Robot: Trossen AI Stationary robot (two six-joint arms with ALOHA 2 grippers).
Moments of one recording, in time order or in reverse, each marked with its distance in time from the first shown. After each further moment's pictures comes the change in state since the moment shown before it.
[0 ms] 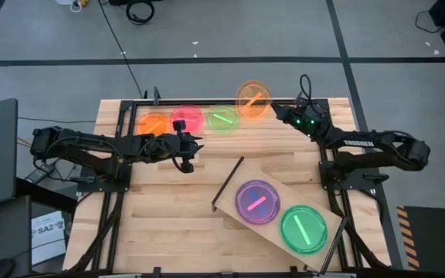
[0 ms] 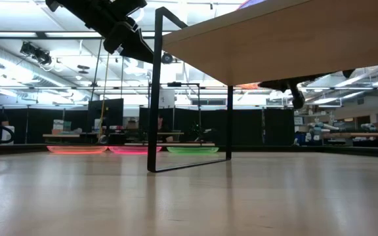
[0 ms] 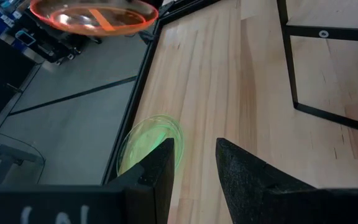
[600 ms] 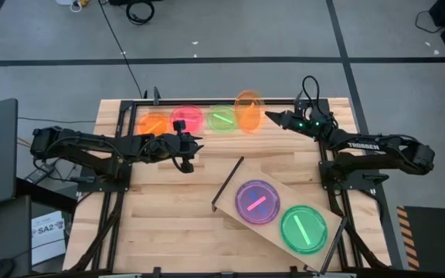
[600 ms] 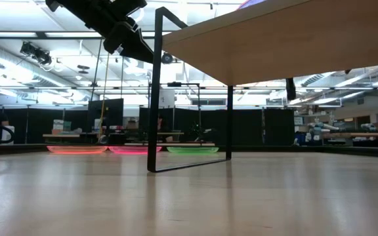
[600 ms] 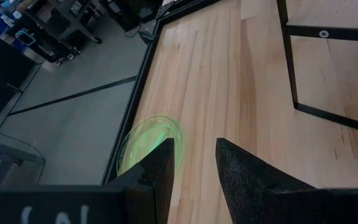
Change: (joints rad) left arm 0.000 0.000 0.000 0.000 0.000 0.000; right arm 0.039 -0.082 0.001 0.000 -0.305 0.132
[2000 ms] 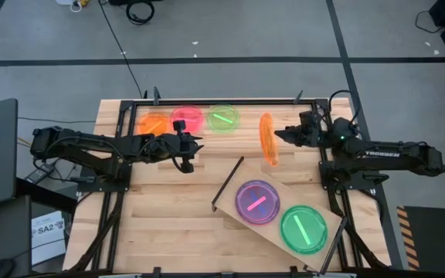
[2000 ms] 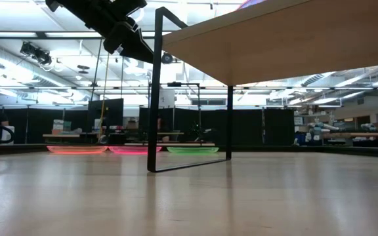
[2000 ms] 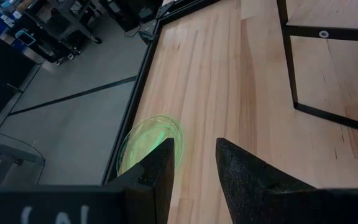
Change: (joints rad) left arm 0.000 0.000 0.000 0.000 0.000 0.000; right arm 0.304 -0.323 0.010 -0.021 -0.107 0.040
